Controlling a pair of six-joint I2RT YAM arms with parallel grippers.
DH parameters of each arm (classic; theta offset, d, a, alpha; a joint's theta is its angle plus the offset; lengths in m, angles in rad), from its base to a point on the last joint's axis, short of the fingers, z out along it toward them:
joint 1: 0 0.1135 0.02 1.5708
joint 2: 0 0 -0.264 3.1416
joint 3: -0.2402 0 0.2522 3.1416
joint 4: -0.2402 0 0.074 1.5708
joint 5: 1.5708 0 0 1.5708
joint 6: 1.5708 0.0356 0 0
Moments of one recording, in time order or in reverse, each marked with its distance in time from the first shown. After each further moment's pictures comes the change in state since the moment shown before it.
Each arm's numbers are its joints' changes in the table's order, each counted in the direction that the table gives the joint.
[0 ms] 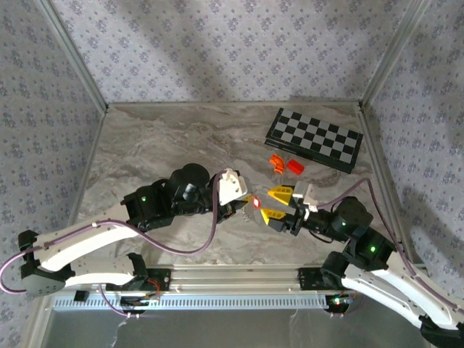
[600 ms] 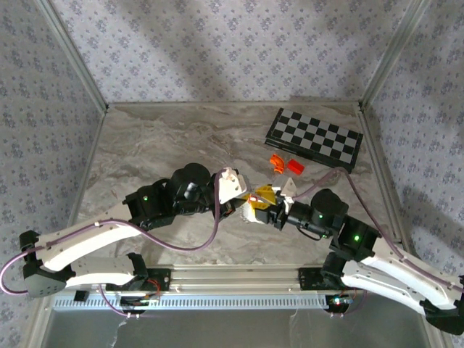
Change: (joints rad) left arm 0.018 -0.002 0.027 0.001 -0.009 -0.007; right arm 0.099 -0.180 -0.052 -0.008 0.195 0.003
